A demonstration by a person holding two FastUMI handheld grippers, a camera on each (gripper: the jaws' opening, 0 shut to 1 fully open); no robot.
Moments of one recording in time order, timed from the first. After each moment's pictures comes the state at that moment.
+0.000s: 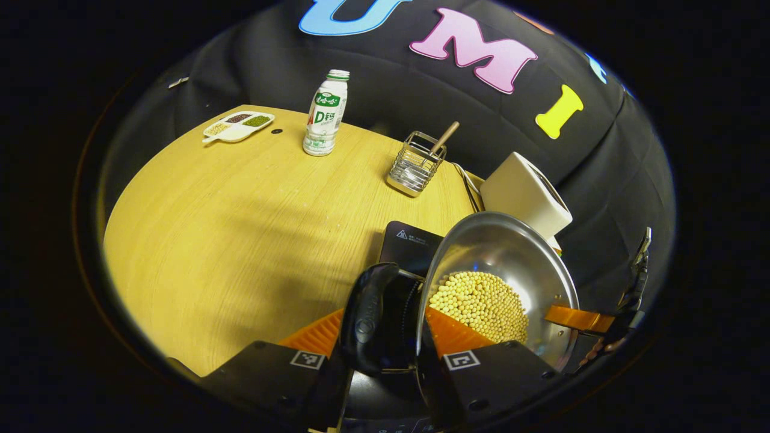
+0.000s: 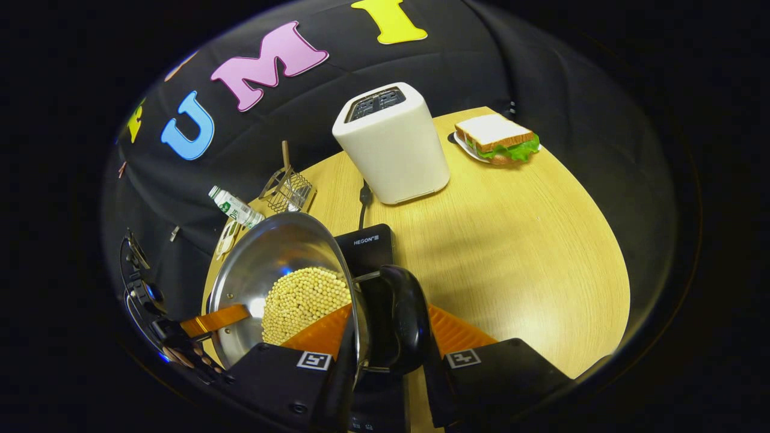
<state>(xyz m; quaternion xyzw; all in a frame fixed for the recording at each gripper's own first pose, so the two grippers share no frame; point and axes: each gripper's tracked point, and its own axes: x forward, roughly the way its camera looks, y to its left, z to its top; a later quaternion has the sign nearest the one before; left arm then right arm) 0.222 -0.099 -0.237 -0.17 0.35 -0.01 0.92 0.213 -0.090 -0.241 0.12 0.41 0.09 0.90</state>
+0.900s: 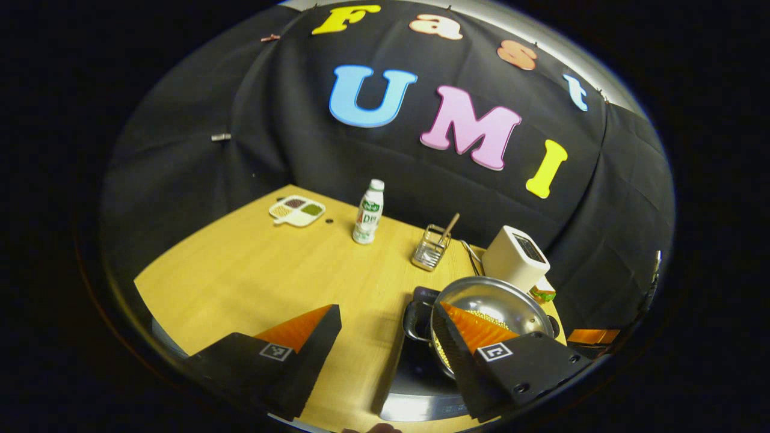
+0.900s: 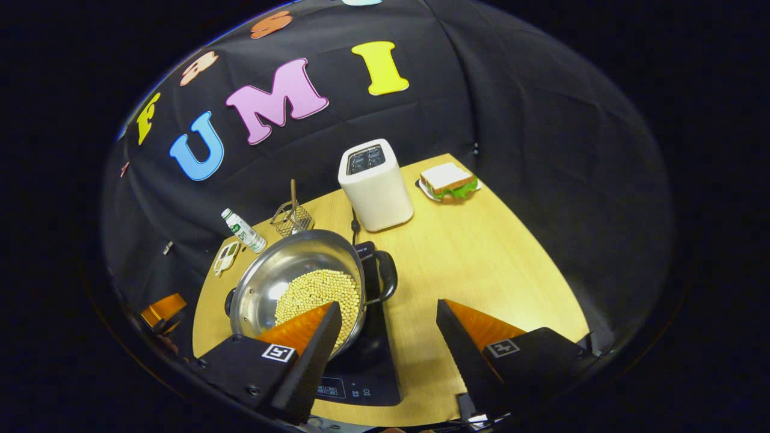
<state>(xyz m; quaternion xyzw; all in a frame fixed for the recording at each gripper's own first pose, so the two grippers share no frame) 0.101 -0.023 -0.081 -0.11 0.13 0.08 0.98 0.120 -0.134 -0.131 0.08 0.28 0.02 0.96</state>
